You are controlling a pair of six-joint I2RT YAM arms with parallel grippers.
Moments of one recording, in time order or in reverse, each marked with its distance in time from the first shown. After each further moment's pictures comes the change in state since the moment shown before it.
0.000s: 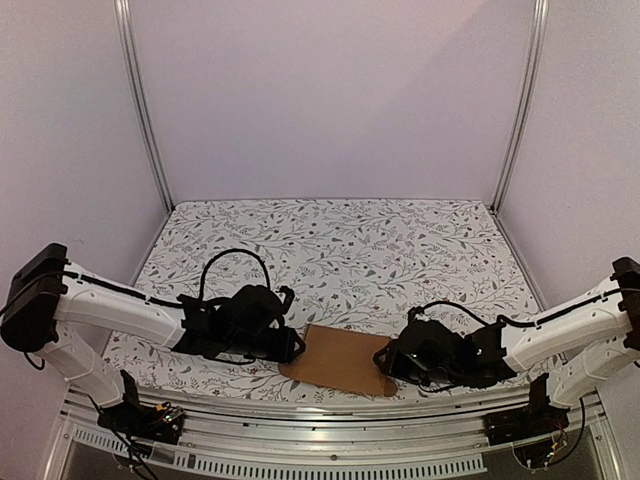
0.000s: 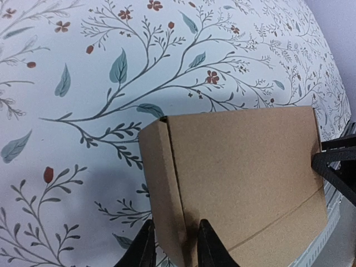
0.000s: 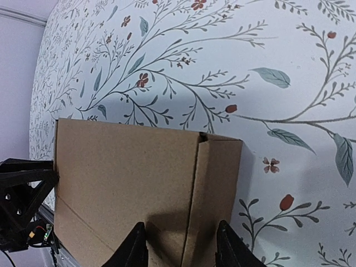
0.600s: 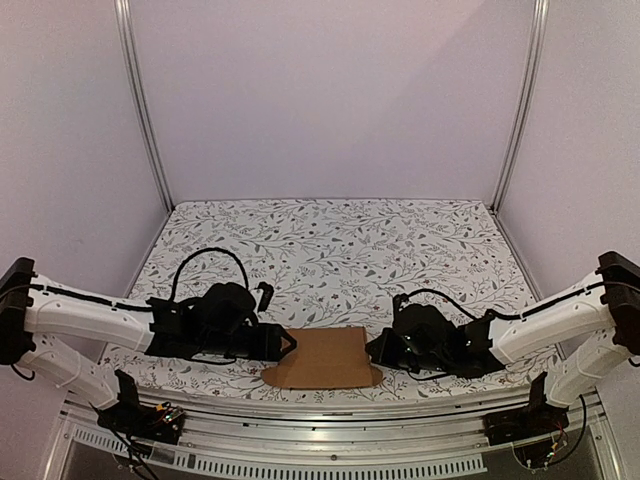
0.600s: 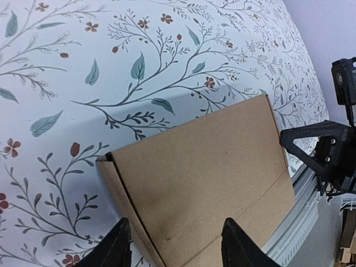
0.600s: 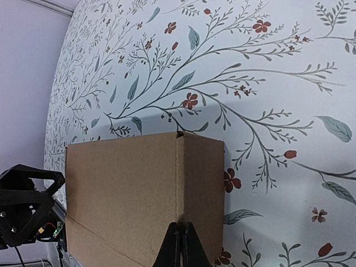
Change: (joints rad) left arm 0.018 -0.196 -0.118 -0.009 0.016 -0.058; right arm -0.084 0.089 0.034 0.184 -0.106 -0.167
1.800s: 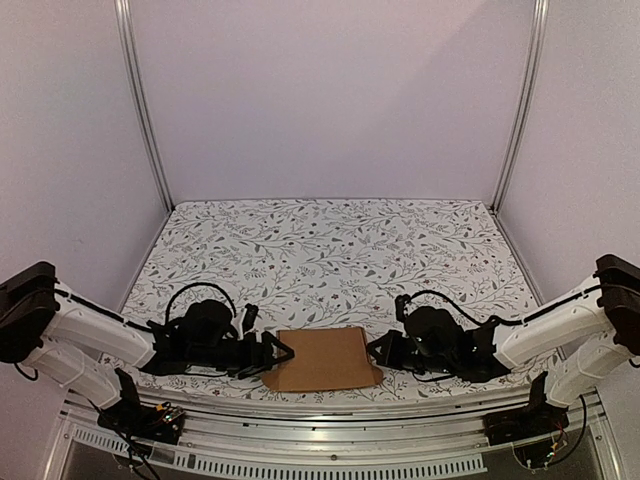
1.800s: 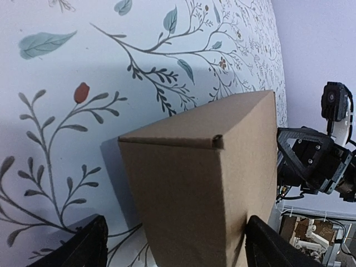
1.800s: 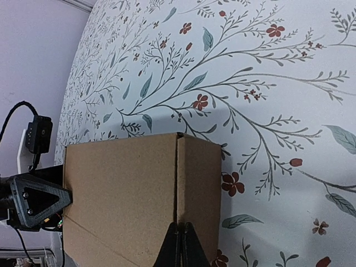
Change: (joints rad) left arm 0.118 0.034 -0.283 0.447 0.270 -0.248; right arm -0.026 -0.002 -0.090 0.158 -0.058 -0.072
